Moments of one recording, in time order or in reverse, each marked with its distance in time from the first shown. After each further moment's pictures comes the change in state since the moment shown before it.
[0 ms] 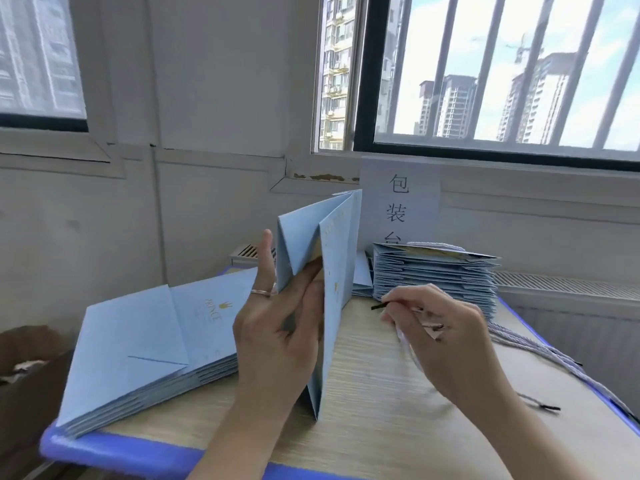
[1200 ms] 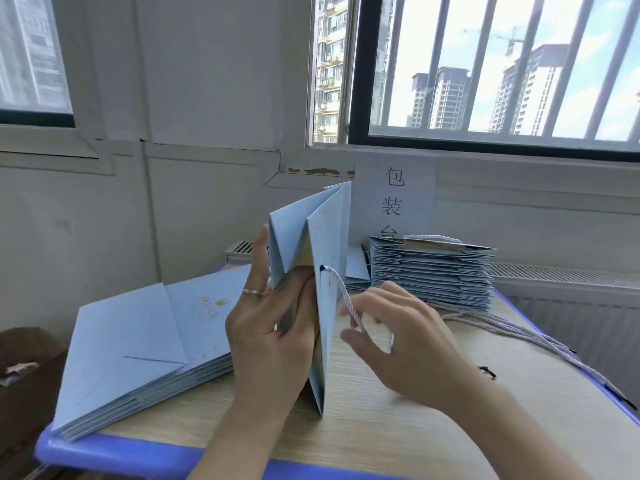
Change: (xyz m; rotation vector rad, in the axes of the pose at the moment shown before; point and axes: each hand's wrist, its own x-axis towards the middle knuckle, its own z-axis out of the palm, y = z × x) left_hand 0.000 0.009 -0.005 -0.116 0.049 -0.030; right_hand 0.003 -0.005 0.021 -0.372 -0.292 -0.224
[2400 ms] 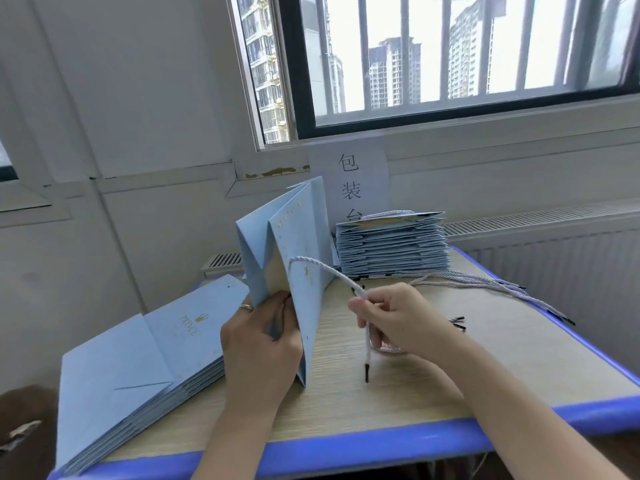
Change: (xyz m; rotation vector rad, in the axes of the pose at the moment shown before) left_hand -0.009 0.004 0.004 0.272 -0.197 -0.026; right_hand -0.026 0.019 -0.015 0.587 -0.139 0.699
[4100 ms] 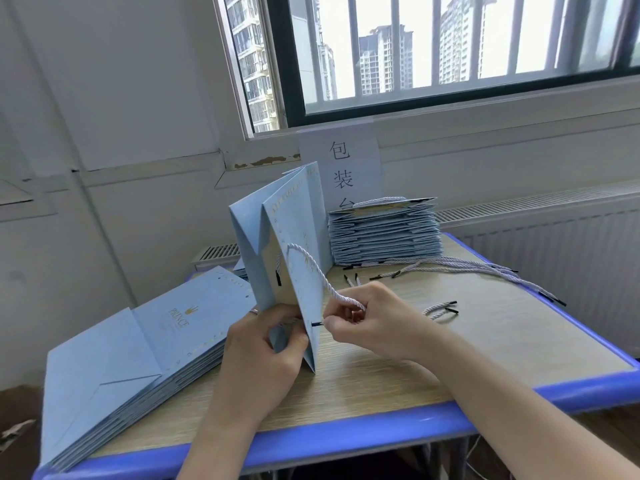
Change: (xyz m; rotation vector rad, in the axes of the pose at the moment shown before) left_hand -0.016 -0.007 -0.012 -0.080 -0.374 -0.105; right_hand -0.008 -0.005 0.020 0.021 -0.141 -0.219
